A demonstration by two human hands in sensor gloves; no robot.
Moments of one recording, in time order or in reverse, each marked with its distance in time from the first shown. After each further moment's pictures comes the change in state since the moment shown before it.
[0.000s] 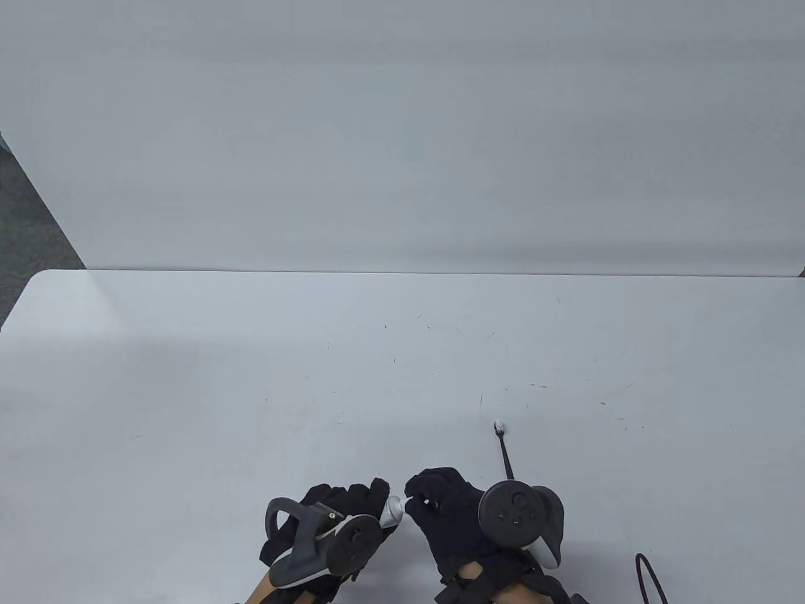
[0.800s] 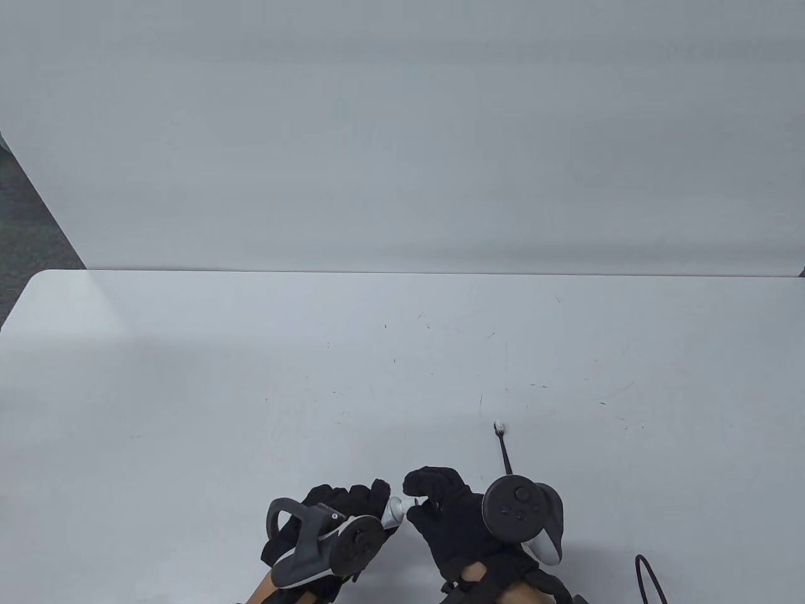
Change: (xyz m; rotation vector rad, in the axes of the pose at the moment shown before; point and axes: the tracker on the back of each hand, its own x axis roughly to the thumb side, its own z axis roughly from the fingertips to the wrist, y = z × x) left_hand 0.002 -0.001 -0.001 -0.013 -0.003 -0.010; right_hand -0.001 0.004 0.000 0.066 0.001 -0.085
